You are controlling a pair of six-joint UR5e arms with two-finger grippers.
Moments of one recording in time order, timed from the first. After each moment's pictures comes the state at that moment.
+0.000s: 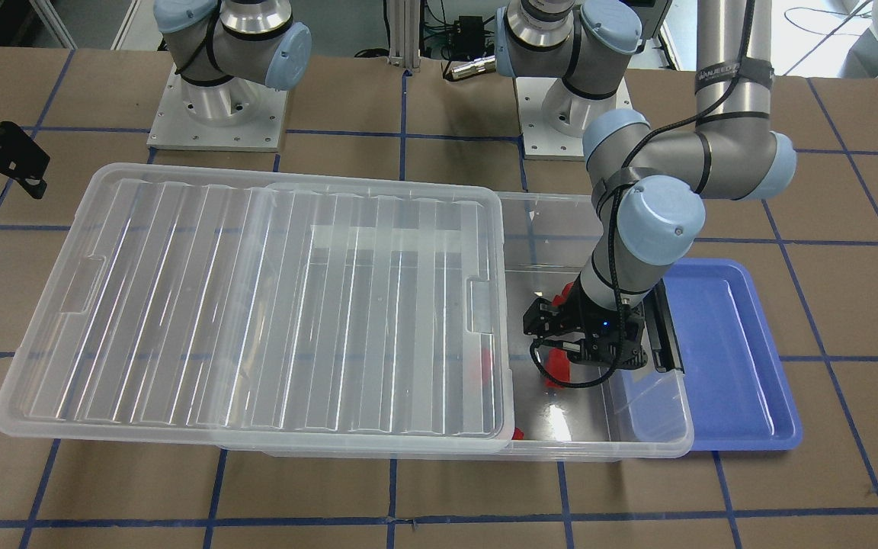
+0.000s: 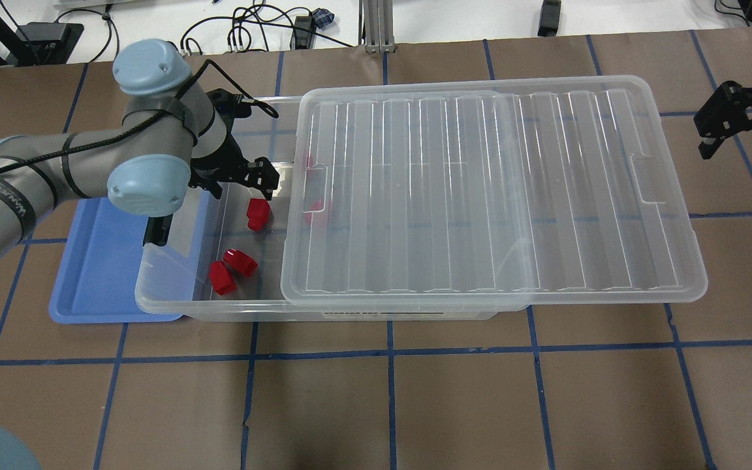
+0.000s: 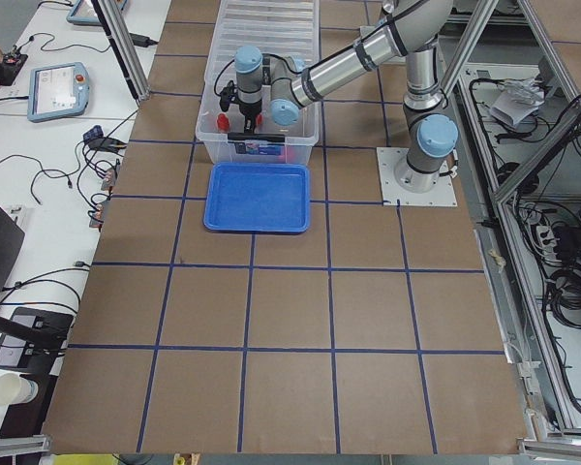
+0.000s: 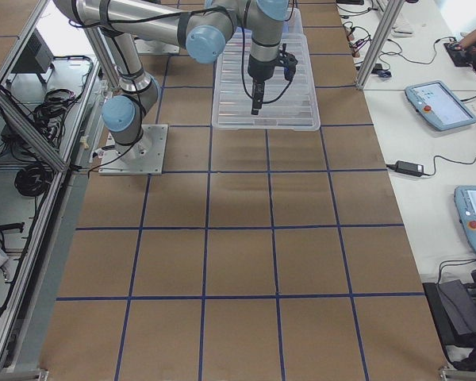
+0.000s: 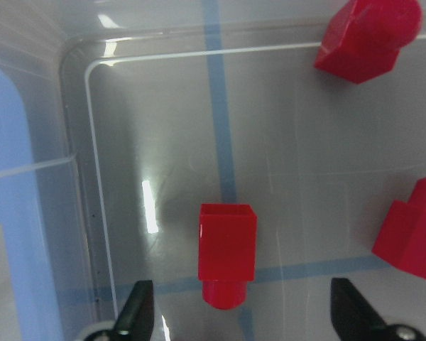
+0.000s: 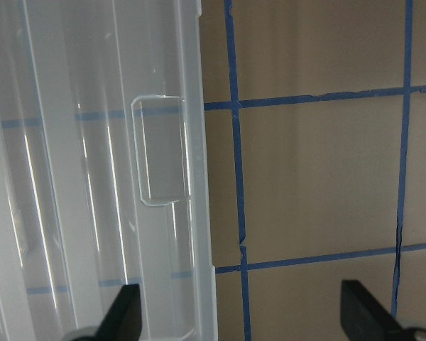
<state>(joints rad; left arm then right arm) -1.55 -1.86 -1.77 -1.08 1.54 0.12 1.21 -1.58 1.59 -1.54 -1.66 -0.29</state>
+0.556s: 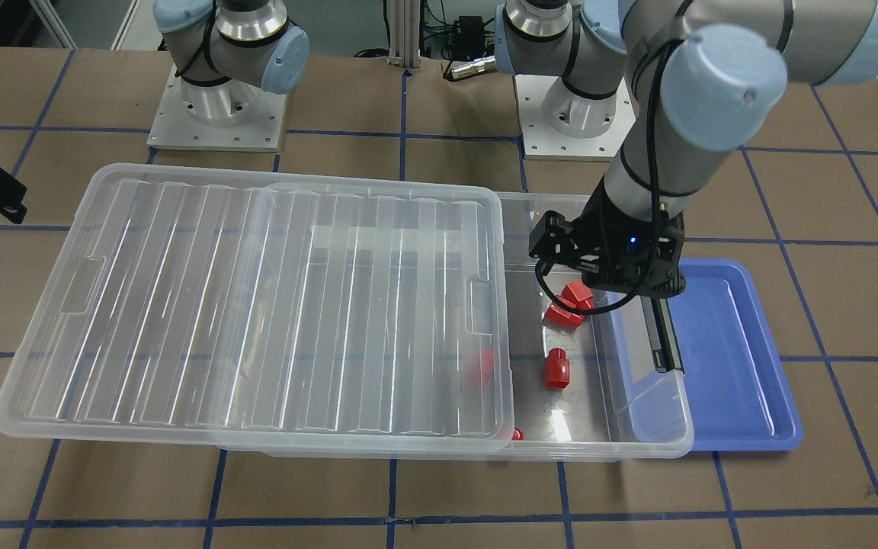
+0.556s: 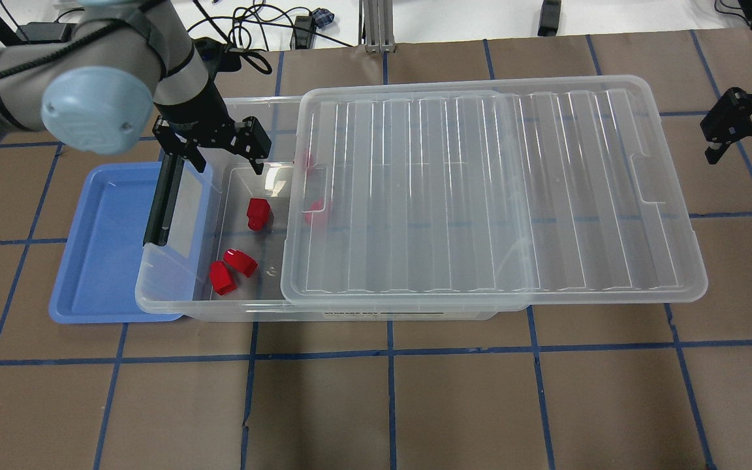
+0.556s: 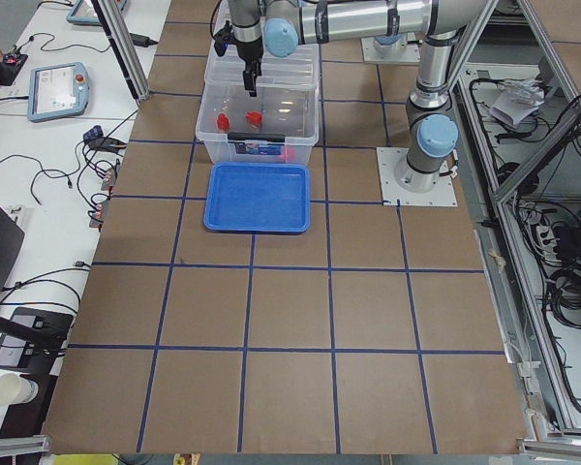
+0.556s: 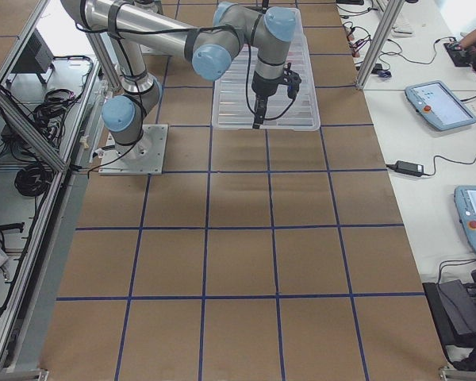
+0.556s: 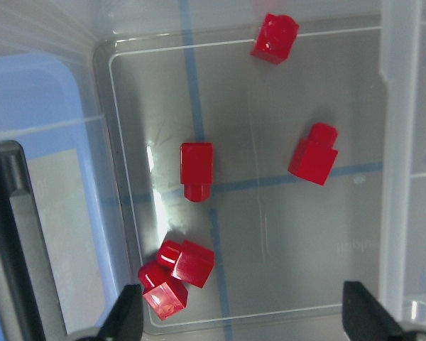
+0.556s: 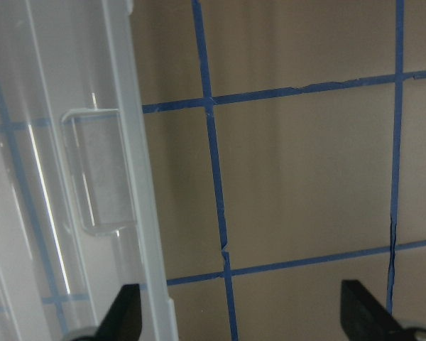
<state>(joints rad) -1.60 -1.75 -1.47 -1.54 1.54 0.10 1.14 -1.50 1.60 -1.58 -1.68 -0.31</state>
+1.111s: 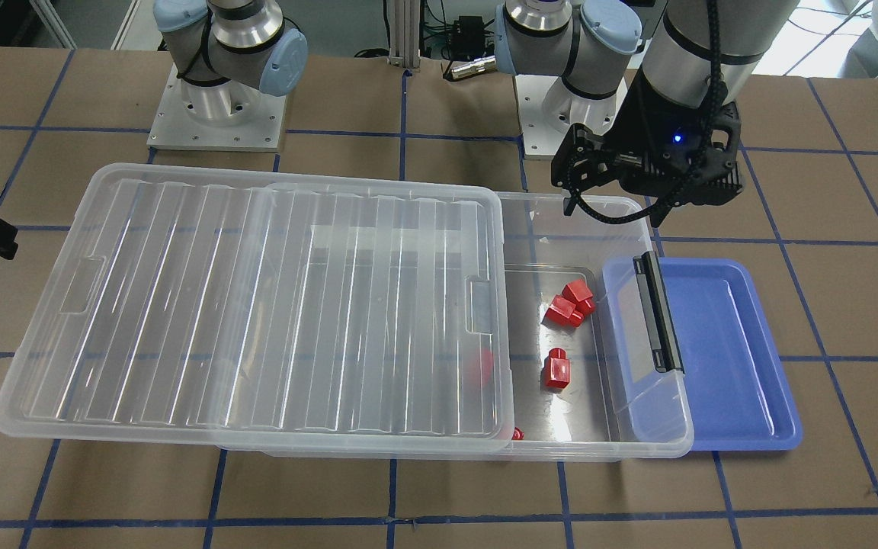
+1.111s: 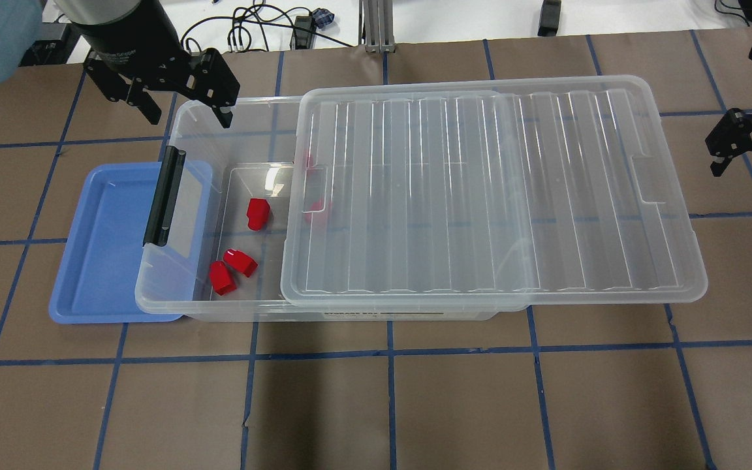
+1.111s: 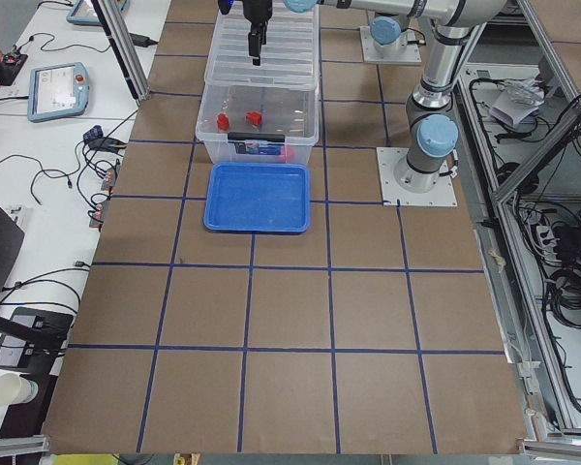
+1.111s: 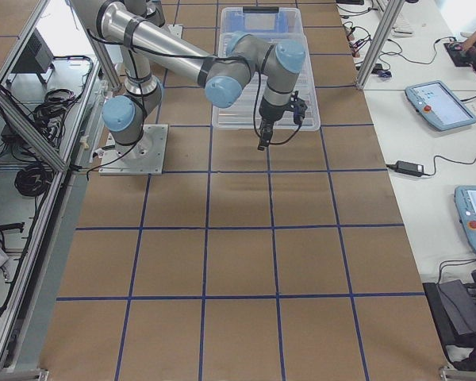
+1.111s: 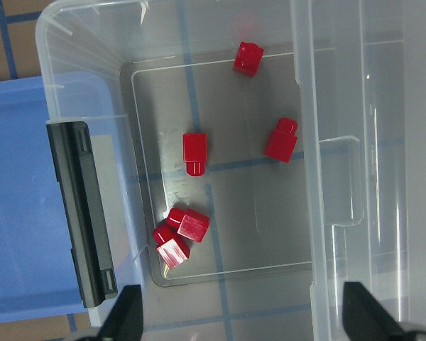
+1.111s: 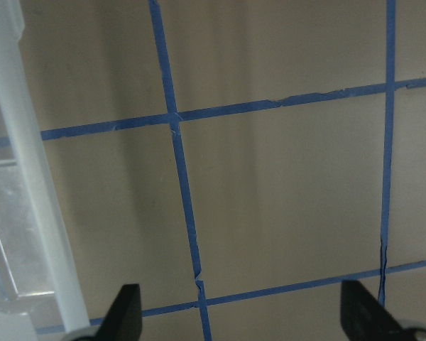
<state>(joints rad) -1.59 -1.66 -1.40 -1.62 1.55 0.11 1.12 -1.42 1.64 -1.68 -1.71 -0.32</state>
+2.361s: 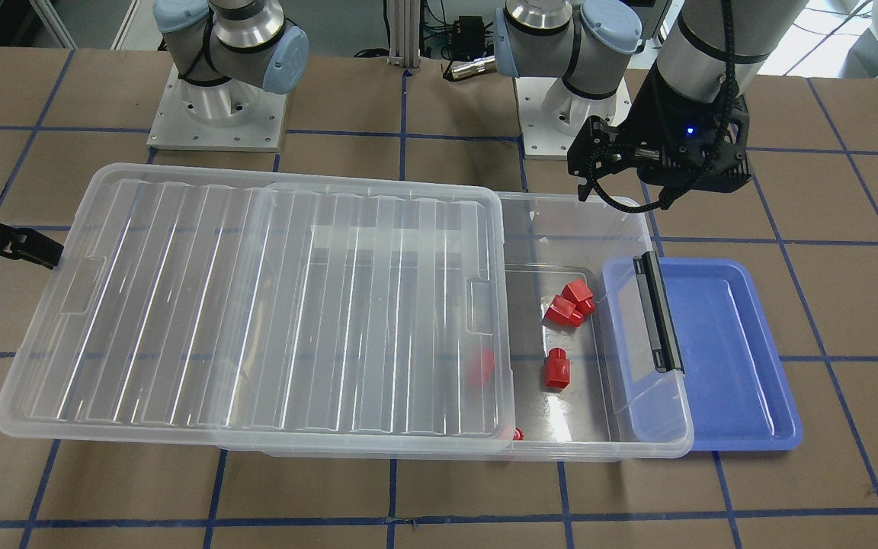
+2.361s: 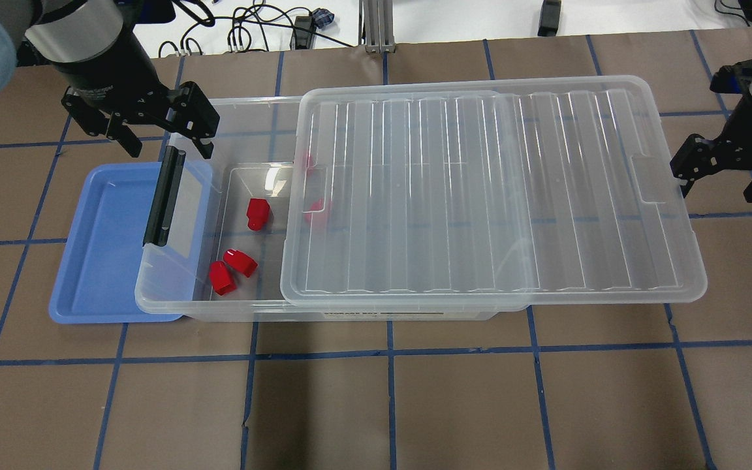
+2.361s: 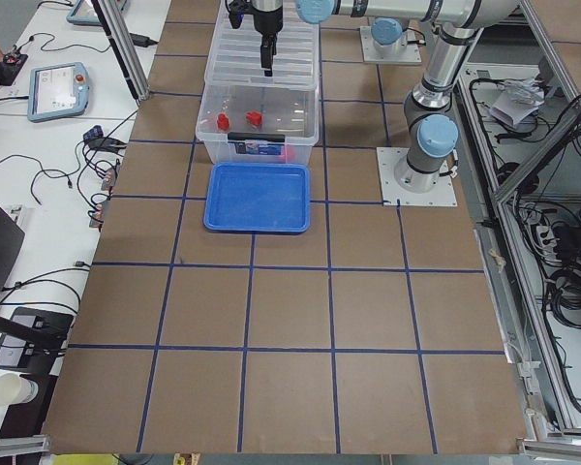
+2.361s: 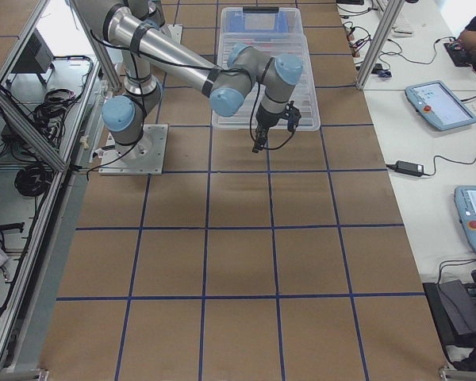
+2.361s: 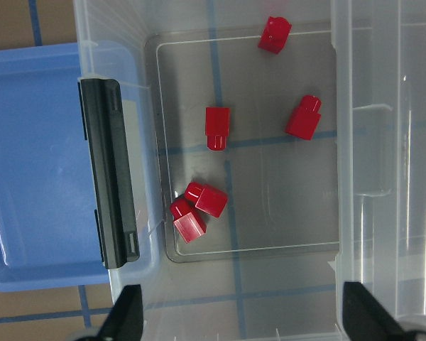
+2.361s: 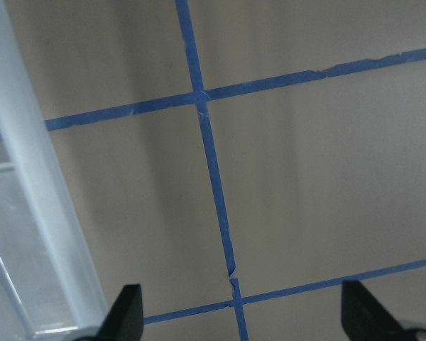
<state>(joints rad) -1.55 -1.59 -1.50 -1.65 1.56 0.11 1.17 -1.40 1.70 -1.70 -1.70 -0.22</state>
